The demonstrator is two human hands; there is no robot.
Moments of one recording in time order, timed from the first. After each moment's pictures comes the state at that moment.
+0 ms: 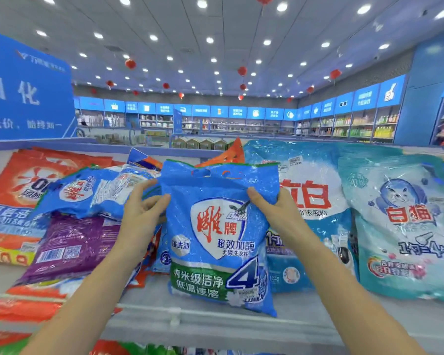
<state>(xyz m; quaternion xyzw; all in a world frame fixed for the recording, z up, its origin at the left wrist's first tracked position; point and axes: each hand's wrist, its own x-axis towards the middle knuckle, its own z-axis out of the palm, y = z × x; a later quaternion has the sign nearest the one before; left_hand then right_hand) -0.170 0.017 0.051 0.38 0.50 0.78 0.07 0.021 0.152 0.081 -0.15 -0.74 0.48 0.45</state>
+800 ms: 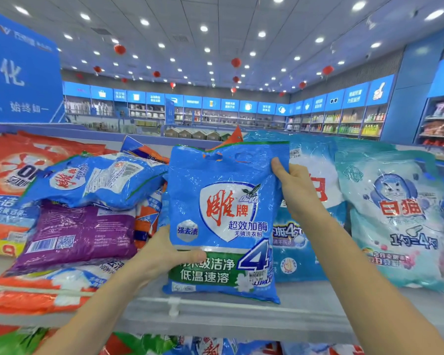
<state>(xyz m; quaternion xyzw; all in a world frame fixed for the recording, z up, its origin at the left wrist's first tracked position) -0.147 0.010 0.007 0.50 0.58 0.57 0.28 0.023 0.170 0.109 -0.21 -0.70 0.48 0.49</state>
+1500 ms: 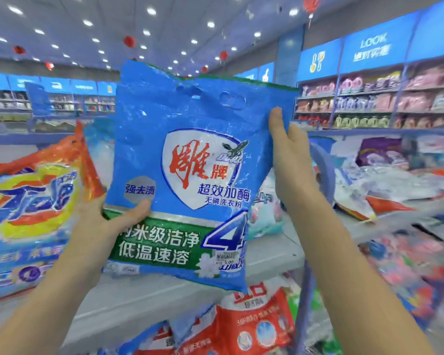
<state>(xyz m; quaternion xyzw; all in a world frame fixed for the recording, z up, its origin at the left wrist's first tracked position) 0.029 0.066 0.069 0.48 0.46 0.69 0.27 0.232 0.177 0.139 -0.26 -0.57 0.36 0.69</state>
